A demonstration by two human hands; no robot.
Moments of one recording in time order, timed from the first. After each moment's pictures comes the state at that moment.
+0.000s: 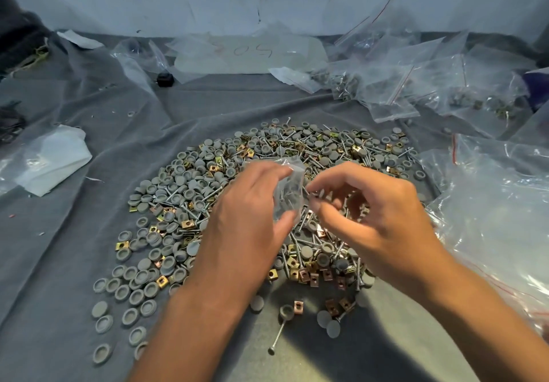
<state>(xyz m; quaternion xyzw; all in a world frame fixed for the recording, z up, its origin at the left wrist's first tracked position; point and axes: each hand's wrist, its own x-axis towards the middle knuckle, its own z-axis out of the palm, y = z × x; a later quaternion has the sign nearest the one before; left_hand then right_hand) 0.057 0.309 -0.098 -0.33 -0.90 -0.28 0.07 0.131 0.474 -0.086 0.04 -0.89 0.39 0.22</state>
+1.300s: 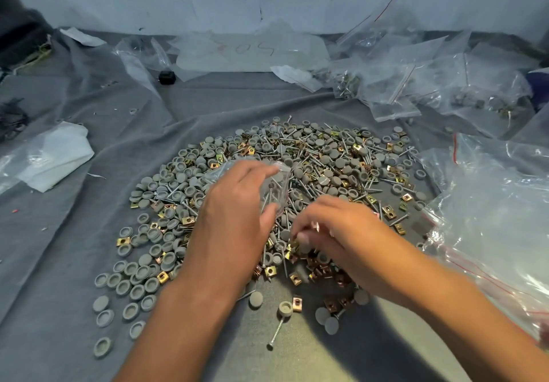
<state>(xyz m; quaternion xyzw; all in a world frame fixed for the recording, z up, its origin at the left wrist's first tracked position) 0.053 0.303 -0.097 -0.30 -0.91 -0.27 0.10 0.125 0.475 -0.112 0.07 -0.96 0.28 0.01</state>
